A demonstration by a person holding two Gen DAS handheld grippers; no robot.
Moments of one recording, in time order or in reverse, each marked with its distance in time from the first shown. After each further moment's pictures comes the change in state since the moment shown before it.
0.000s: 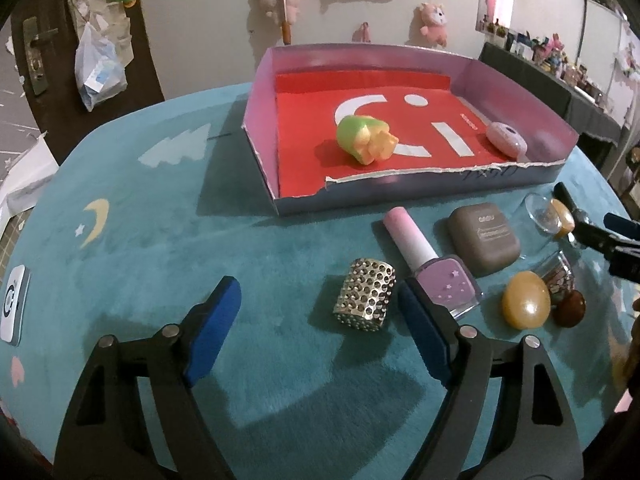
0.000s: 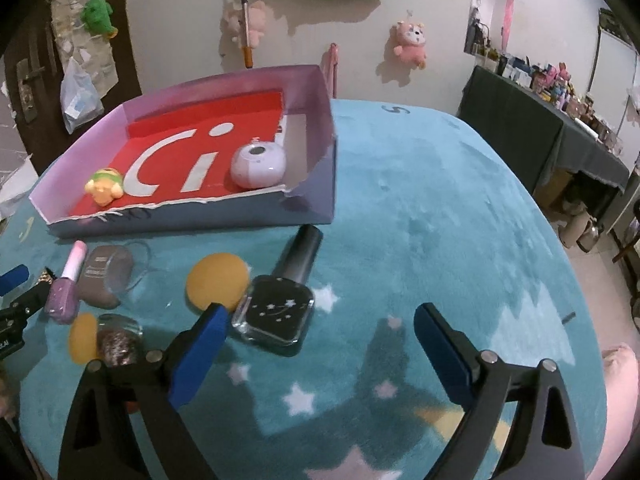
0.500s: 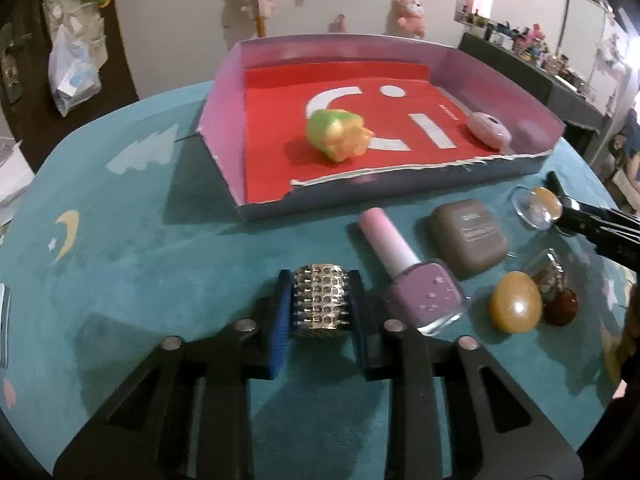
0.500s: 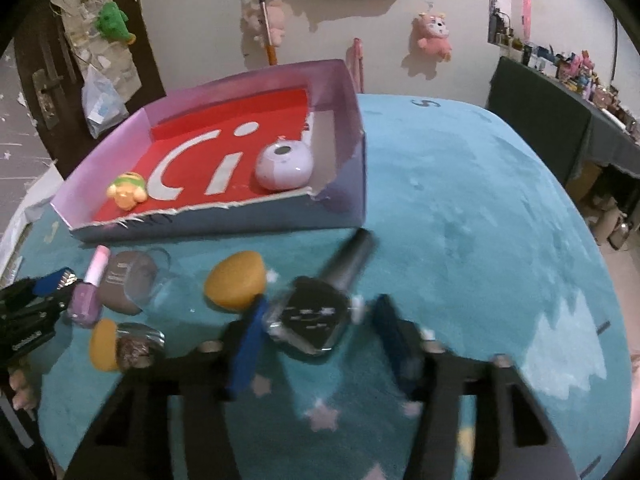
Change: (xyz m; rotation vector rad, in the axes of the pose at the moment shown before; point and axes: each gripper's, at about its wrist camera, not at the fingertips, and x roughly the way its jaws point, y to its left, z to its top) left arm 0.007 -0.007 0.005 0.040 0.021 -0.082; right arm 0.007 0.006 0.003 -0.014 0.004 0.134
